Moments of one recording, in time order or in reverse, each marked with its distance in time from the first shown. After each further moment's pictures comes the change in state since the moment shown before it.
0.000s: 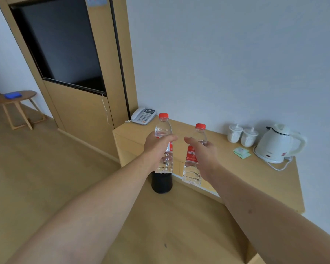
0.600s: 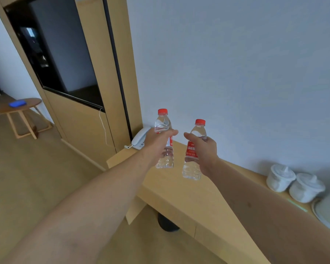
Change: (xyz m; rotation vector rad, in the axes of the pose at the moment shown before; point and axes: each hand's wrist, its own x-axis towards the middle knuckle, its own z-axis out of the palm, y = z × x) left_hand 0.343 0.076 0.035 -0.026 0.076 0.035; right_hand 0.345 -0.047 0.118 0.040 -0.077 -0.022
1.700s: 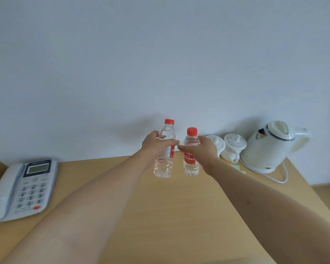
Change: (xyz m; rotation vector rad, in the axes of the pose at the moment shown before) left_hand 0.180 -0.098 0.283 0.434 -0.795 -0.079; right_hand 0.157 0.050 -0.212 -0.395 0.669 0.128
